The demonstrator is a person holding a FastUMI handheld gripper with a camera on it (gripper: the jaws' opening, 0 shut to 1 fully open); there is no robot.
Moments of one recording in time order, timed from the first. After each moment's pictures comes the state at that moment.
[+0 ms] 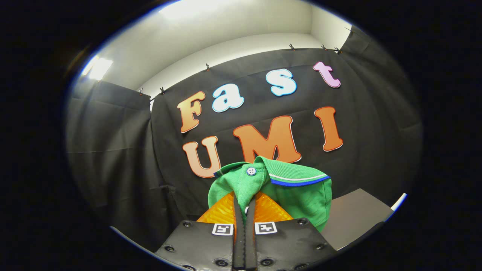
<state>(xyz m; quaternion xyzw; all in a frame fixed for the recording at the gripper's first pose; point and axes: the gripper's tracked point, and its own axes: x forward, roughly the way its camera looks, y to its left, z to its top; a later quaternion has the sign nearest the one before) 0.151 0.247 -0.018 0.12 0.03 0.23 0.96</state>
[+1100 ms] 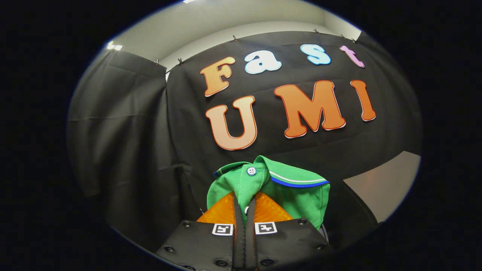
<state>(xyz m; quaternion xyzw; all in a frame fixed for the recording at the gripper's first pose) 0.160 0.504 -0.188 0.08 0.09 0.27 0.96</state>
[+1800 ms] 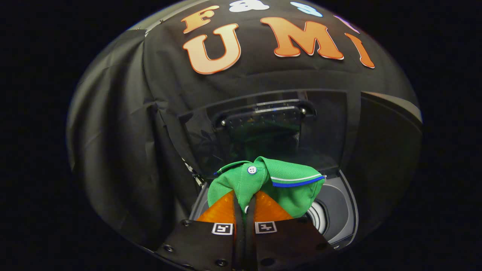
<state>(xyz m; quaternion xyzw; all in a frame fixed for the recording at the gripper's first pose) 0.183 0.540 -0.433 0.05 0.31 0.23 0.92</state>
